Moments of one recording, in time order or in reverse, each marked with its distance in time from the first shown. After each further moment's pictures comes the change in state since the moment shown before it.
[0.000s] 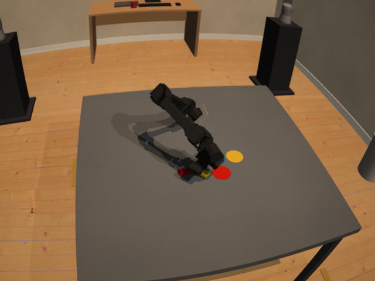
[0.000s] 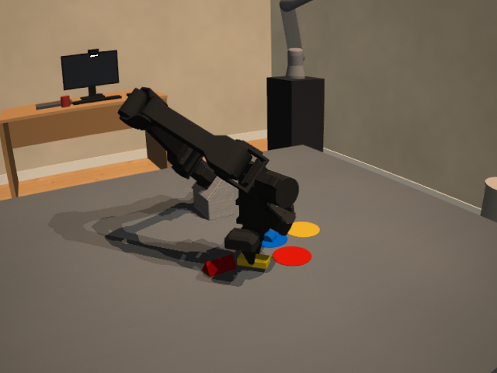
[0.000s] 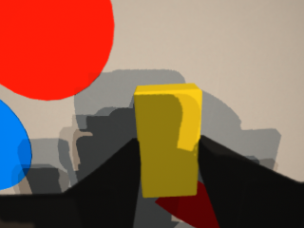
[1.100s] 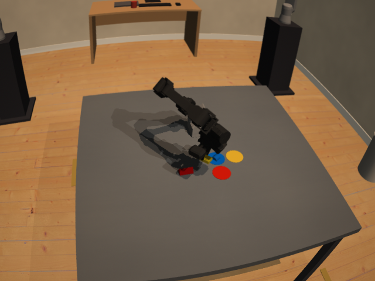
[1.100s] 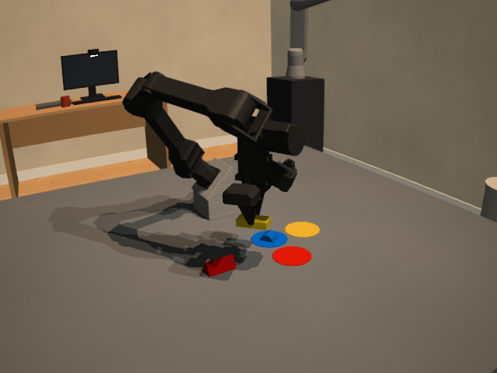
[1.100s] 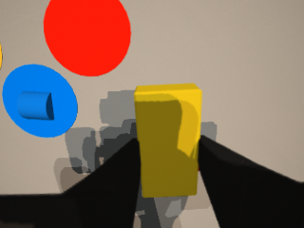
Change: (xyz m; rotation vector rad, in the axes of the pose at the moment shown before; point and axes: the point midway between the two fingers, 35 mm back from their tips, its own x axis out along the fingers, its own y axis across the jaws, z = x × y) arm -0.093 0.000 0.001 0.000 -0.003 -0.002
